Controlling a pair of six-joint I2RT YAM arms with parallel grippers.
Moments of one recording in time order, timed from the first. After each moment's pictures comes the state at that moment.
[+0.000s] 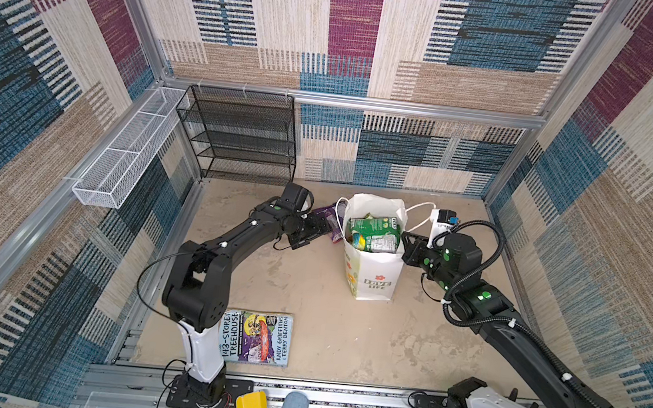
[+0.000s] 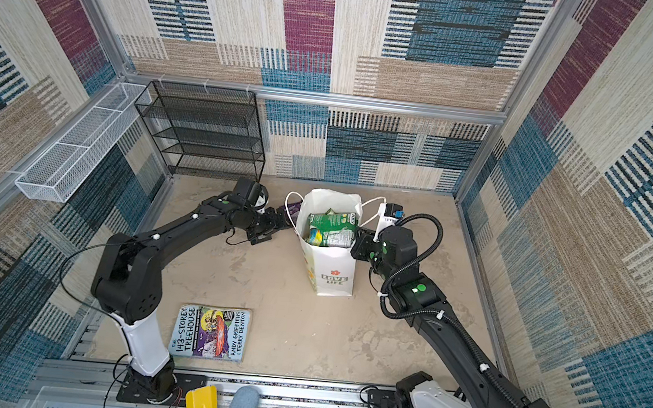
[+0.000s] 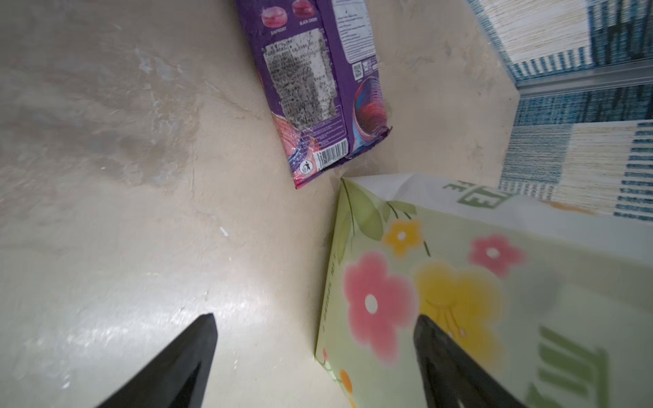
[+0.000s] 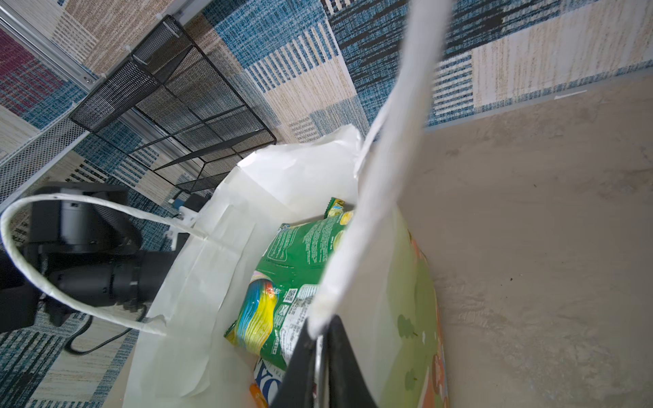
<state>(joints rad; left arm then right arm) -0.37 1.90 1.50 -0.55 0.35 -0.78 0.46 1.05 0.87 -0.15 0.01 0.53</state>
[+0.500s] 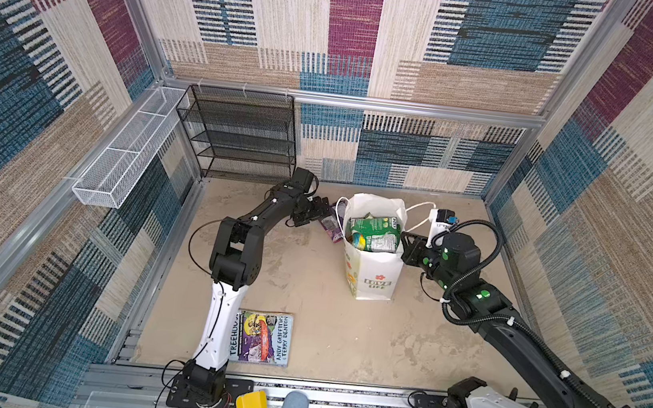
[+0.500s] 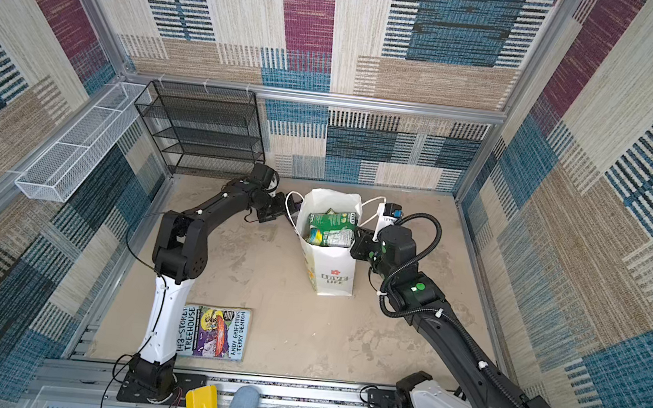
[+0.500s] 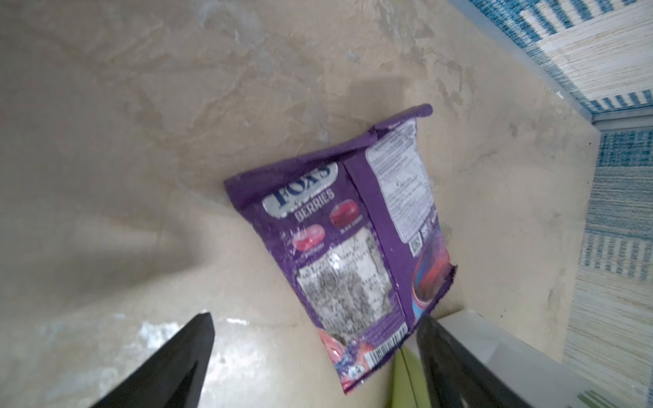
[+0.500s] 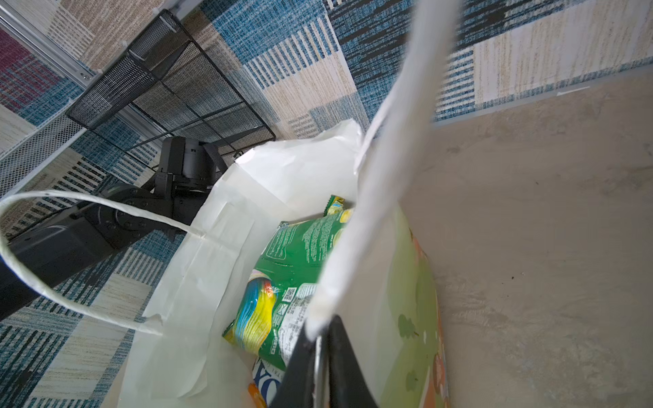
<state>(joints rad) -0.30 2.39 2.07 -0.66 0.29 -0.56 0.46 1.06 0.87 -0.15 0.00 0.53</state>
